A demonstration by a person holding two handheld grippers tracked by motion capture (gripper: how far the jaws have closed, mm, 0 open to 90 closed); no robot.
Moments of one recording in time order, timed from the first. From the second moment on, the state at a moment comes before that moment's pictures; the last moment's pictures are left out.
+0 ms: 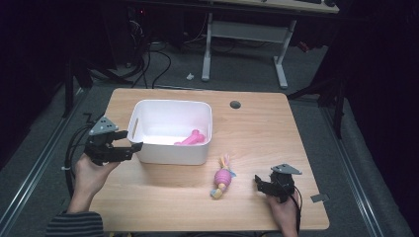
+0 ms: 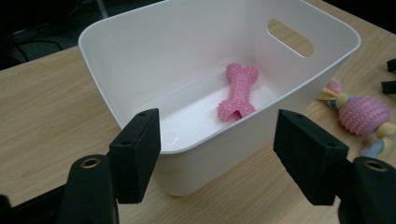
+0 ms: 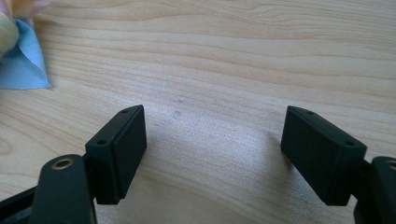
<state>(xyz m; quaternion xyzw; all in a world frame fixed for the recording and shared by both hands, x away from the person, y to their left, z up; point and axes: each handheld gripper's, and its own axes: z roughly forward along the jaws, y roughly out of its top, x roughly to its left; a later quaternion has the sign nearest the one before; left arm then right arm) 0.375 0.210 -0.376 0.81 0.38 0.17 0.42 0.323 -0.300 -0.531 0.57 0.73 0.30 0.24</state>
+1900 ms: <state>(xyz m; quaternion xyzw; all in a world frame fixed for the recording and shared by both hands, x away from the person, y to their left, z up) 0.351 0.203 -0.444 0.80 0.41 0.12 0.41 0.323 -0.299 -0.531 0.57 0.73 0.30 0.24</state>
